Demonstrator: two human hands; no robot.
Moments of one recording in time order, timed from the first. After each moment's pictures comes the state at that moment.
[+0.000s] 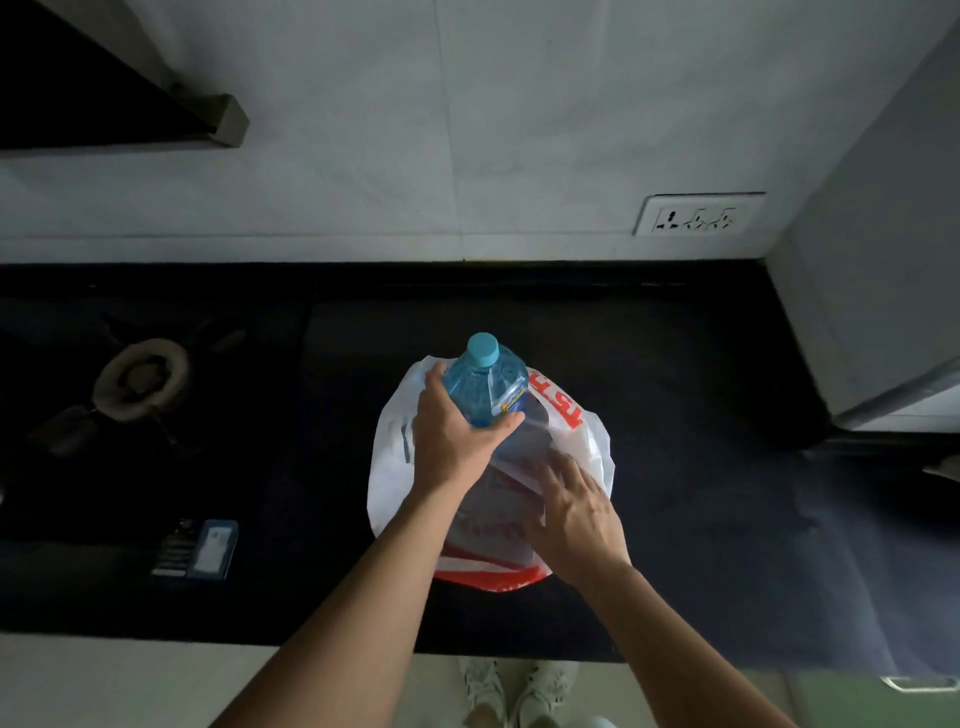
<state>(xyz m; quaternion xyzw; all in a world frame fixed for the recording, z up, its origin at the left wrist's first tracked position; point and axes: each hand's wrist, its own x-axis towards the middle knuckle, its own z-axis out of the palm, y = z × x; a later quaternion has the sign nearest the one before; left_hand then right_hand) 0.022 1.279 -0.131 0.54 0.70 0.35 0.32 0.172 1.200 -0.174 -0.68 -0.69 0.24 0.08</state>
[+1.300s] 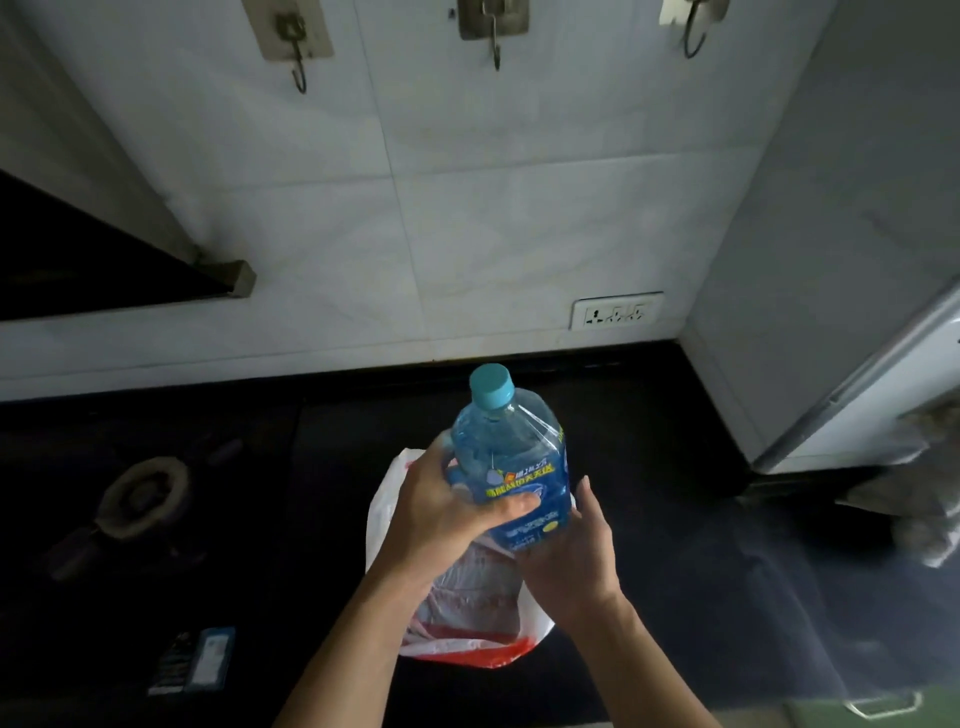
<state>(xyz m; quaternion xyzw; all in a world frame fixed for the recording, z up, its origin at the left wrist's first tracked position) 0.026 1.234 0.015 0.58 0.53 0.37 0.50 0.174 1.205 -0.061 -0.33 -0.04 0.75 0.57</state>
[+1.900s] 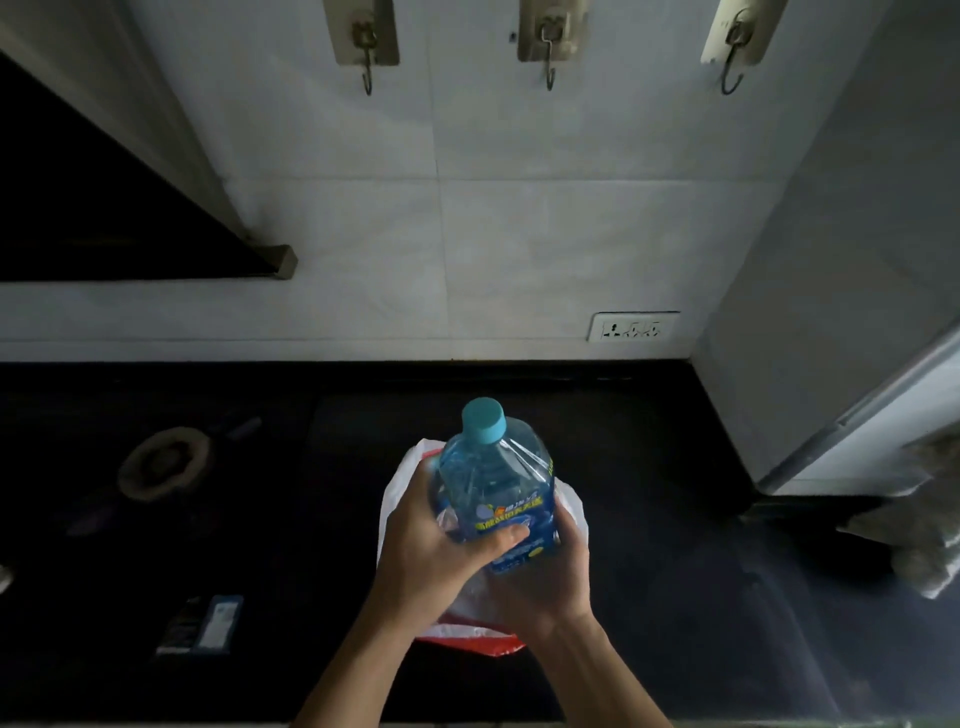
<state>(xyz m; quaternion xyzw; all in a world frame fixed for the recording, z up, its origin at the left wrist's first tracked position) -0.002 1.183 0.010 0.57 0.53 0.45 0.45 0.124 1.183 -0.051 -0.28 -0.05 0.76 0.59</state>
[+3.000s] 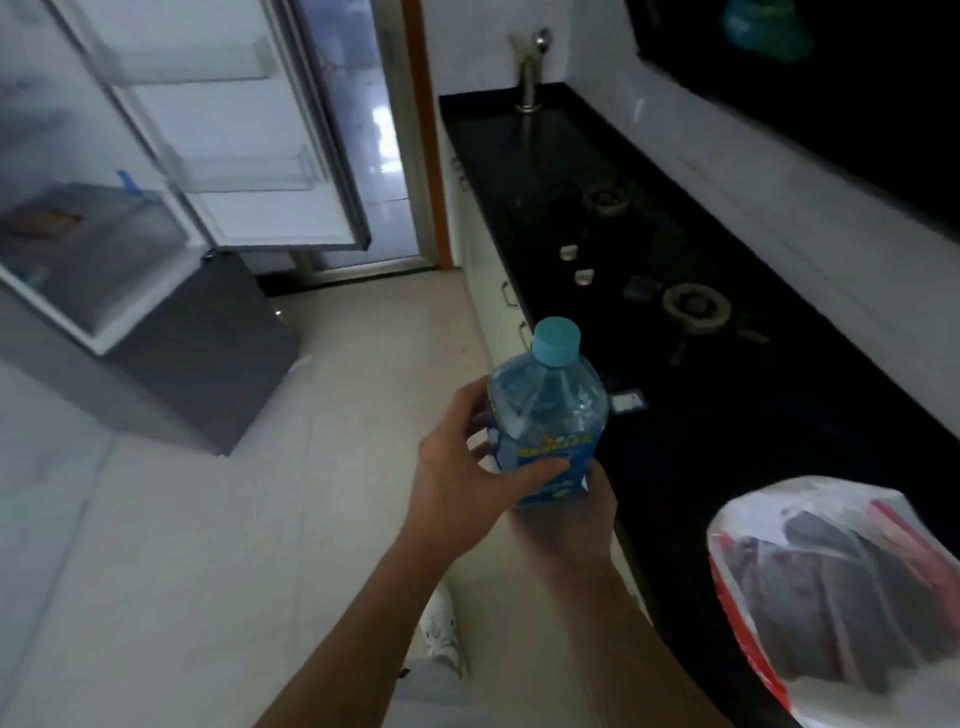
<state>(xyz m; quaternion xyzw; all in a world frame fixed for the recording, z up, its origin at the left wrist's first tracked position) -0.064 0.880 0.028 0.16 0.76 0.62 0.05 -0.032 0.988 -0.041 -0.20 -0.14 0.97 0.06</state>
